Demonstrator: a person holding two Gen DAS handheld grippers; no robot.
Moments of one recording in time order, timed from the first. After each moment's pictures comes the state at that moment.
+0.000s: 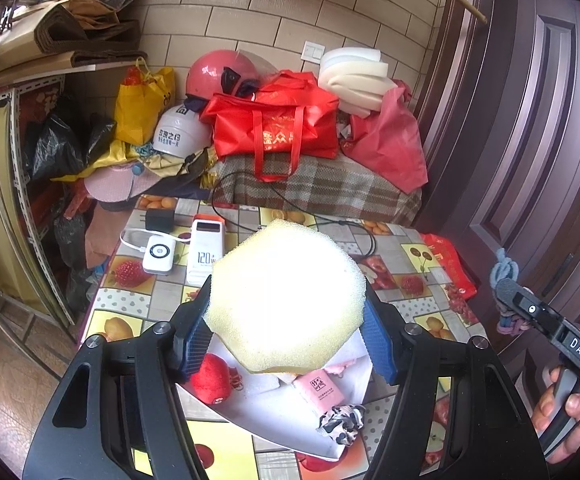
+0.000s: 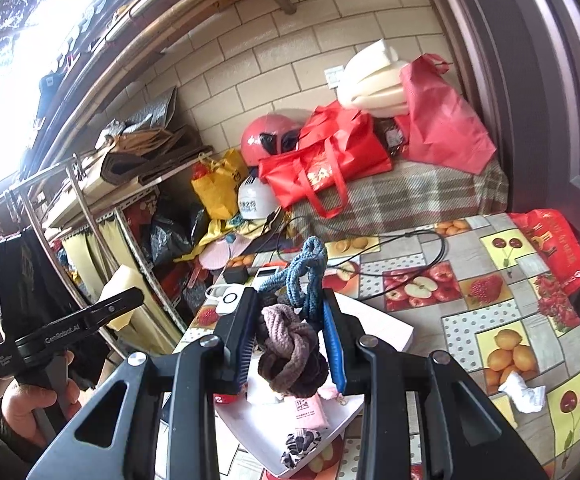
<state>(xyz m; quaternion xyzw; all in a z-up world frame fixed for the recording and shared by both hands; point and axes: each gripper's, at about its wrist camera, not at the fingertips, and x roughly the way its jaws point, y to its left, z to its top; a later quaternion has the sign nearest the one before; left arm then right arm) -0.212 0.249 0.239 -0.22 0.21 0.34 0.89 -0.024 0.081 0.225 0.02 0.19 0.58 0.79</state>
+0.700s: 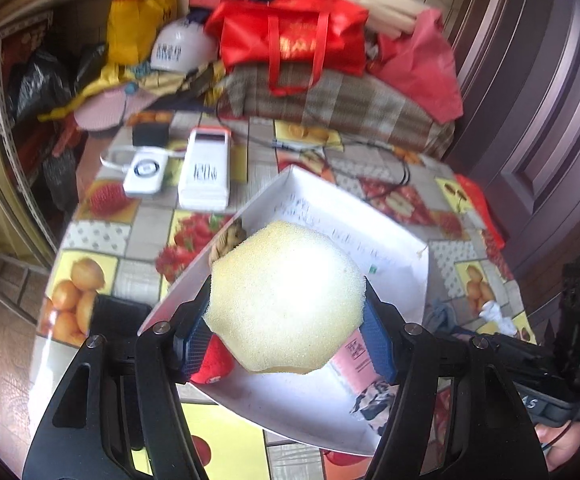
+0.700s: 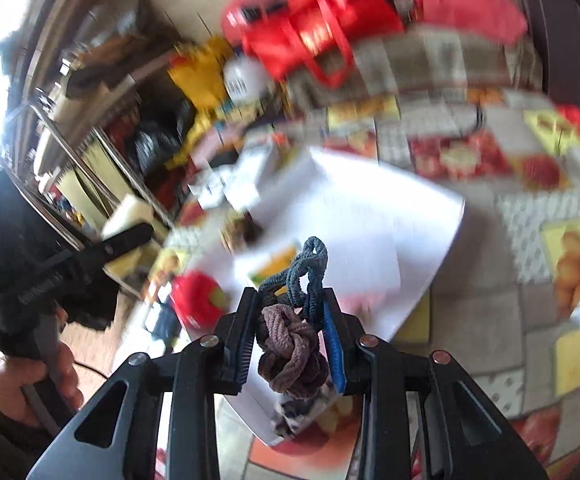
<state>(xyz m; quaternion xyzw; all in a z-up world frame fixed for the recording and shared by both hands) -0.162 0.294 0.132 -0.27 0.32 0.33 0.85 0.003 0.169 0.106 -0.06 0.39 0.57 0.72</state>
